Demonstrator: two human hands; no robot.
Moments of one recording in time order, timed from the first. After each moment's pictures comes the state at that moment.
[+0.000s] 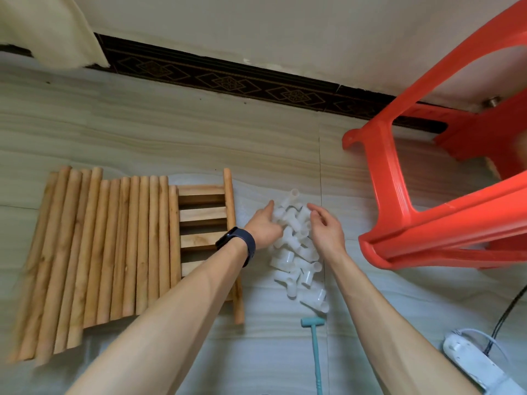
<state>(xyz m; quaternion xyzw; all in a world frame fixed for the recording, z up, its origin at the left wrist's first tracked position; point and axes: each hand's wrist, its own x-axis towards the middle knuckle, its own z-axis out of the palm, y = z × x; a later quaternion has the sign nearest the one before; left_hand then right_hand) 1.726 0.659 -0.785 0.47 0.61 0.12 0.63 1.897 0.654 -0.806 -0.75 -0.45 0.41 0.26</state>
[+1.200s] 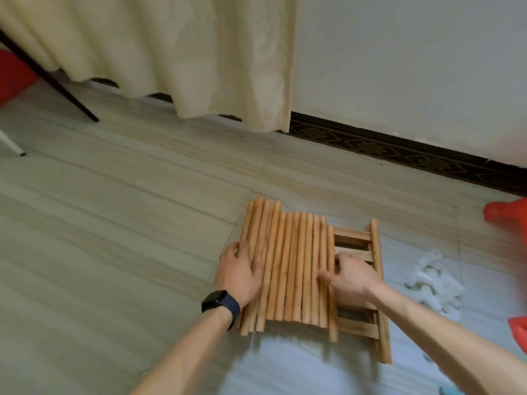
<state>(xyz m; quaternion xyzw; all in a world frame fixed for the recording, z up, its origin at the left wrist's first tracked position) 1.429 0.502 -0.742 0.44 0.84 0.11 0.29 1.651 0.612 -0.725 -0.59 -0.72 0.34 -0.15</state>
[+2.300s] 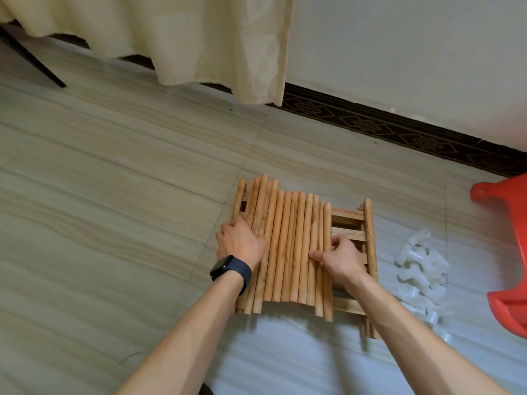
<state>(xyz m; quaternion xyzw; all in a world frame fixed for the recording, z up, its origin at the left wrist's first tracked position) 1.445 0.537 -0.739 0.33 0.88 0.13 0.32 1.638 0.591 -0.743 -0.70 -0.53 0.47 0.05</state>
